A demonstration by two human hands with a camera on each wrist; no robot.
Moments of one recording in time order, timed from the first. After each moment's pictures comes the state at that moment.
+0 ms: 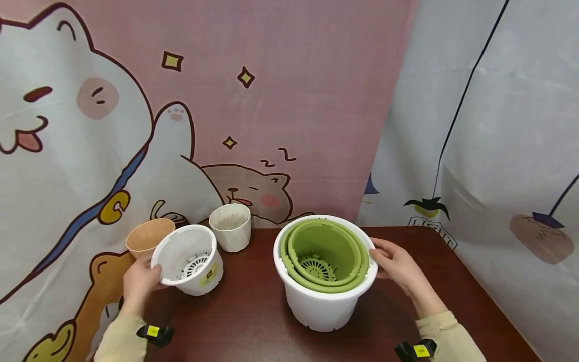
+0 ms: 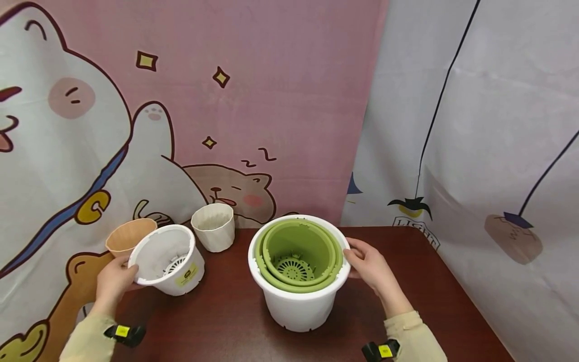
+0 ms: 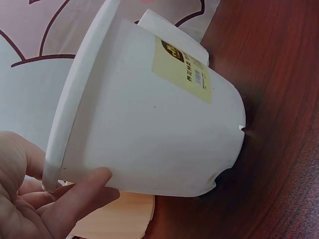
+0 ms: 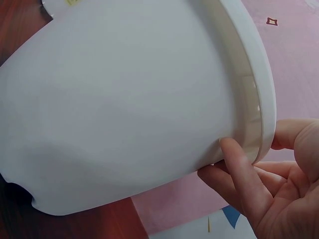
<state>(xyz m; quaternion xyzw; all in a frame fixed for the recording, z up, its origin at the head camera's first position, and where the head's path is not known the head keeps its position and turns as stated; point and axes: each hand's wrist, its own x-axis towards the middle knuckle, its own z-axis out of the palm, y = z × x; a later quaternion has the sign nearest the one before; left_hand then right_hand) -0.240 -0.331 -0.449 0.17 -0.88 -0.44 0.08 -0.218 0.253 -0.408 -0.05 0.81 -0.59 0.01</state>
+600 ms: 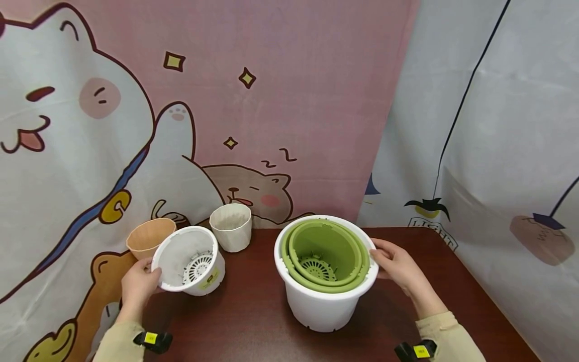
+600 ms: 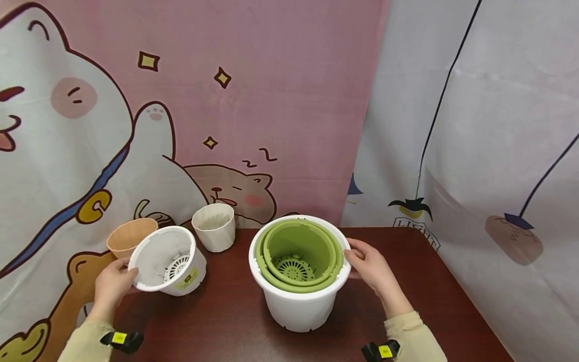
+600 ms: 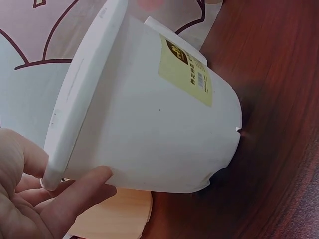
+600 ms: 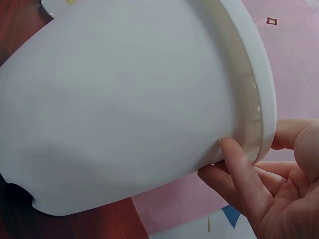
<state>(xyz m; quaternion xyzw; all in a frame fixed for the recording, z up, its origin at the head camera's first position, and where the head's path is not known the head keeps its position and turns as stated) -0.232 -0.330 -0.451 0.18 -0.87 -0.45 0.10 -0.218 0.252 -0.406 -0.05 0.81 -0.59 0.01</state>
